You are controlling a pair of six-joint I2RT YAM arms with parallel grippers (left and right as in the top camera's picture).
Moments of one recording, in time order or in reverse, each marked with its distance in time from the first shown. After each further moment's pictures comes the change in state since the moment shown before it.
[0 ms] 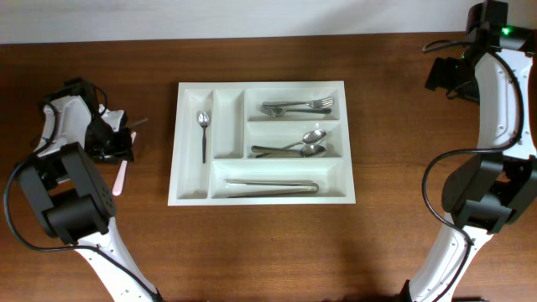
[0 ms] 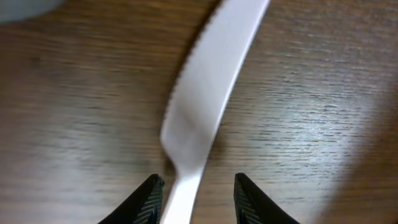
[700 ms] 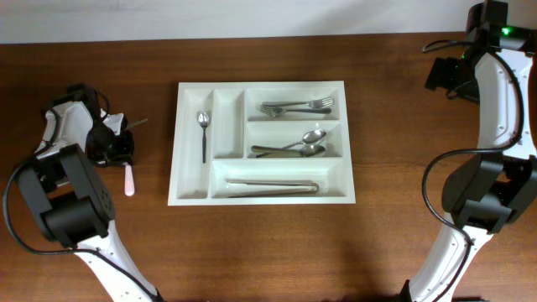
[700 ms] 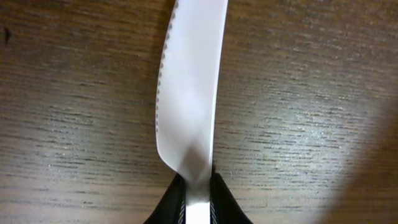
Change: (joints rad) left arm 0.000 -0.031 -0.070 0.050 0.014 -0.066; right arm 0.000 0.000 0.000 0.000 0.000 0.000
